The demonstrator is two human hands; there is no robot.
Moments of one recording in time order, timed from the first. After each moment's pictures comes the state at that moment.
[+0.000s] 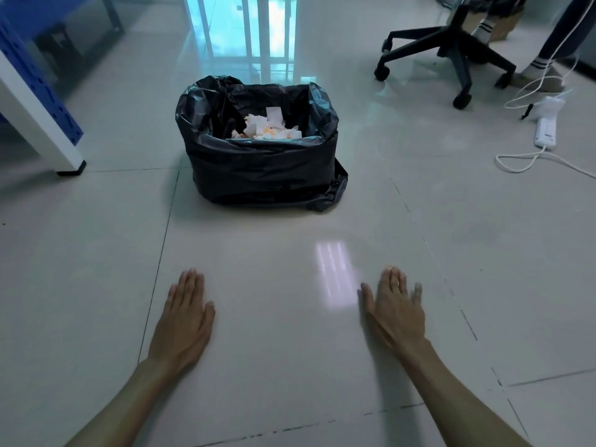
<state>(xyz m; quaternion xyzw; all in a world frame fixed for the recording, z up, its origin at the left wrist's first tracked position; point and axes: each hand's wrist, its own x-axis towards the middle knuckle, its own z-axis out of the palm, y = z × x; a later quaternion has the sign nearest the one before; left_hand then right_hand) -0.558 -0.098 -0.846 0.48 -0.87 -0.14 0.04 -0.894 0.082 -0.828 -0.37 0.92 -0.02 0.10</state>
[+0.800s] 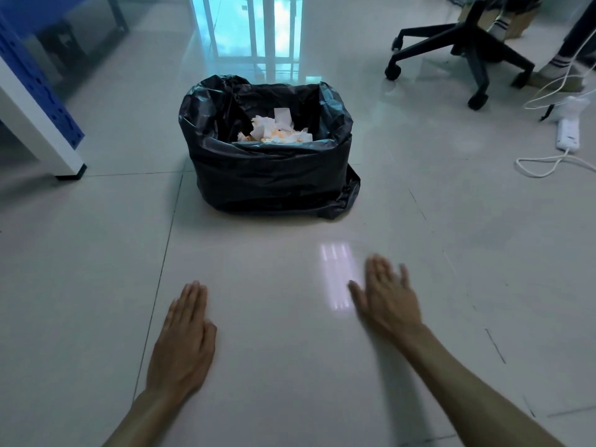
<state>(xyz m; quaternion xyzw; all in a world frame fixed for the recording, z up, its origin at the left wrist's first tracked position) -0.558 -0.097 -0.855 0.49 -0.85 -0.15 0.08 -0.901 0.027 -0.824 -0.50 0.87 0.04 0.04</state>
